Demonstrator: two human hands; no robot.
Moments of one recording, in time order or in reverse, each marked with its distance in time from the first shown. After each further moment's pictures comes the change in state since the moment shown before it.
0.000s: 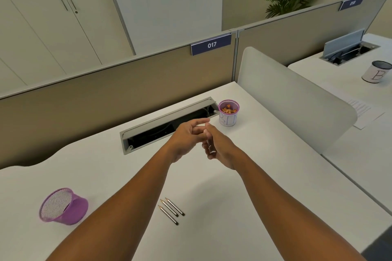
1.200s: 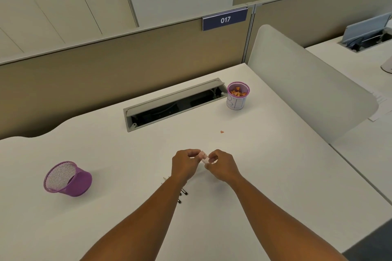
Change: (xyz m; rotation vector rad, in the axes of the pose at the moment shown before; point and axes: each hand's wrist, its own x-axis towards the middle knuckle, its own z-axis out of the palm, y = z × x) left_hand -0.035 -0.142 0.025 0.183 0.388 -0.233; right_hand 0.008 0.126 0.019 -0.611 0.218 -0.037
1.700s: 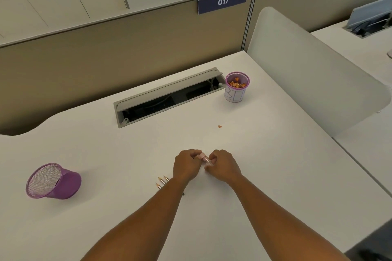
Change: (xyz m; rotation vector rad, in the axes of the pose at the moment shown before) left_hand 0.027 -0.022 0.030 0.098 -0.041 -0.077; right_hand 0.027 0.031 0.009 -0.205 -0.059 0.019
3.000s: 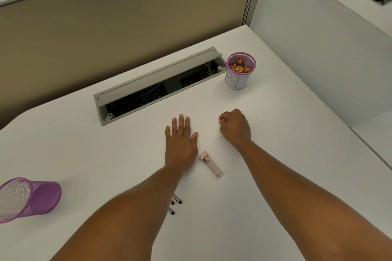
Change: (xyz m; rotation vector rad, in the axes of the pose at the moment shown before) left_hand 0.085 -0.021 0.008 0.783 0.069 0.367; right_hand 0.108 0.003 -0.040 -0.080 0.315 0.038
